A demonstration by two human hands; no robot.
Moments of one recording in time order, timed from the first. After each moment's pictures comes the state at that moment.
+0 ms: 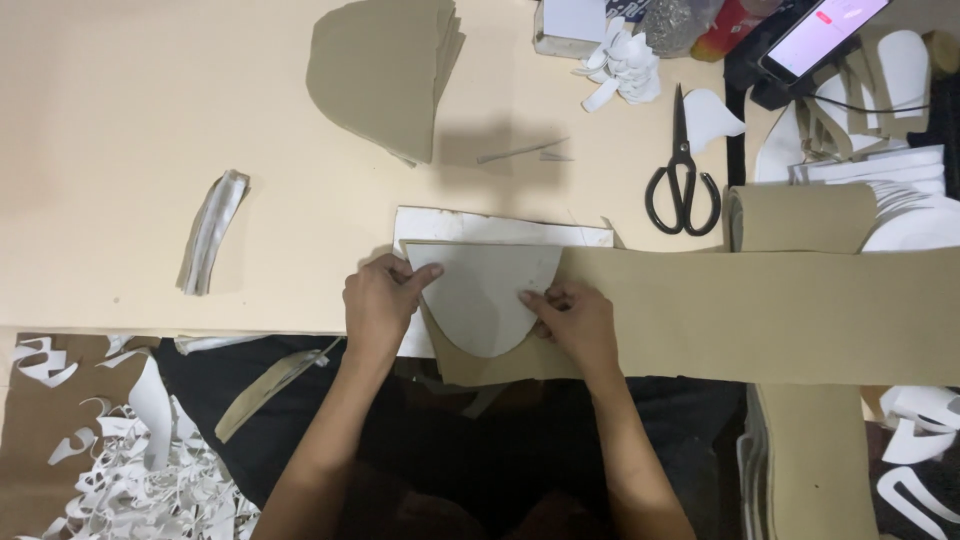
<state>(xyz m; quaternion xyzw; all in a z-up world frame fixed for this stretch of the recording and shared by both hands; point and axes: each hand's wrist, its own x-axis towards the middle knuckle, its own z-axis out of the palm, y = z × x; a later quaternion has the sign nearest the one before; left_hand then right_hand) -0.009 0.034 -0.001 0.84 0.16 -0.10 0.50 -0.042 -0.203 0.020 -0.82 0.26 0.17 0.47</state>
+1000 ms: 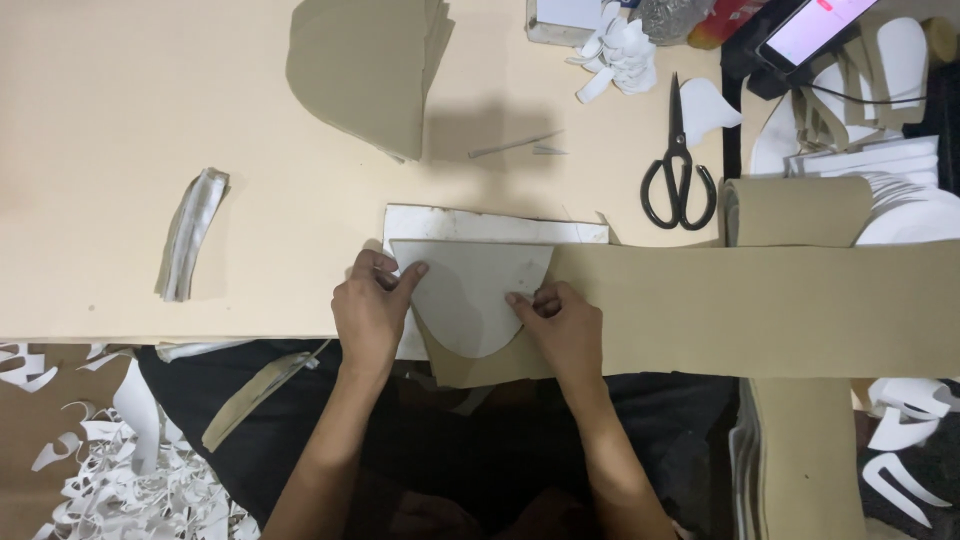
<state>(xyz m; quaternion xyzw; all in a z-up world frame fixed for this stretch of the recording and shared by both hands) -0.016 0.031 -0.005 0.85 0.18 -0.05 0.49 -0.048 -0.185 0.025 -0.88 0.25 0.11 0.40</state>
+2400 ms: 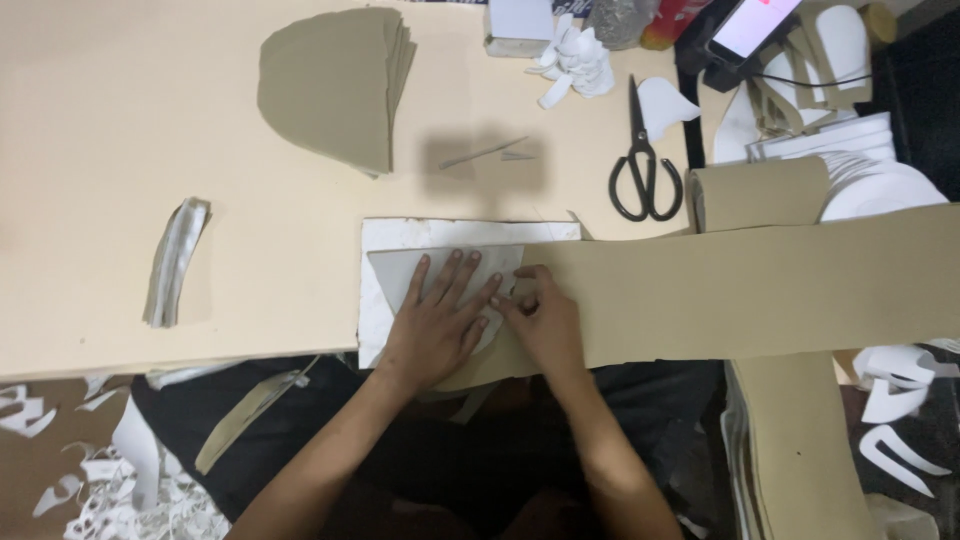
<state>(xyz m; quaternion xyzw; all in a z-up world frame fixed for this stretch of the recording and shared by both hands) -0.030 -0.023 -0.006 0.93 -0.33 -0.14 0.05 -0.049 -0.205 0.011 -0.89 0.18 0.07 0.42</state>
